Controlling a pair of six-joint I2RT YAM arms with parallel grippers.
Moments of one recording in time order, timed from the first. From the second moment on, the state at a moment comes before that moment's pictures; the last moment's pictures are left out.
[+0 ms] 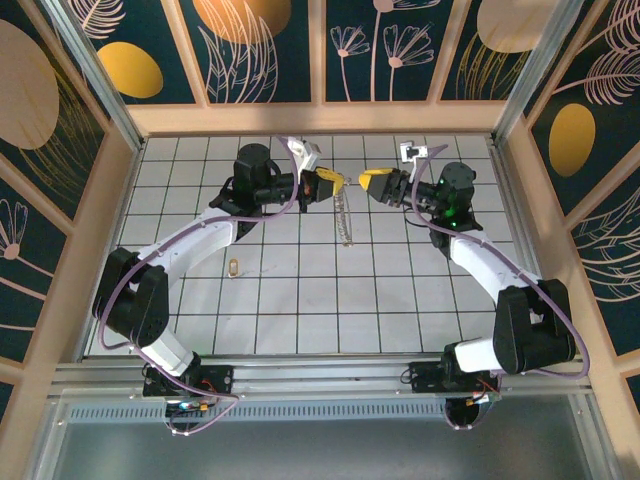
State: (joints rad) left arm -0.53 1.63 1.19 0.31 0.81 -0.15; right arm 0.23 1.38 0.84 0.61 -0.95 0.68
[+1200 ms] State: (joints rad) left arm -0.53 1.63 1.23 0.27 0.87 -0.14; right arm 0.30 1.40 0.84 0.61 -0.95 0.68
